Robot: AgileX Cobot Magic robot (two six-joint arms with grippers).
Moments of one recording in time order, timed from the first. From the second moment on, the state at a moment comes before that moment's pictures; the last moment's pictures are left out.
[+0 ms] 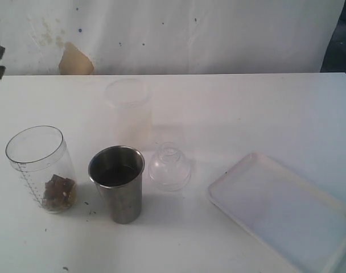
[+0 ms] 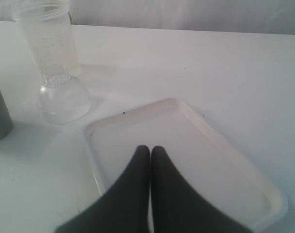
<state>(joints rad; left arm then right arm) -0.15 1.24 -0.86 1.34 0.15 -0.95 0.20 0.00 -0.01 0.05 0.34 0.04</state>
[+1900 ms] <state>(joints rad) 0.14 1.99 -0.67 0.32 -0.89 -0.12 0.20 0.00 -0.01 0.05 0.34 0.04</state>
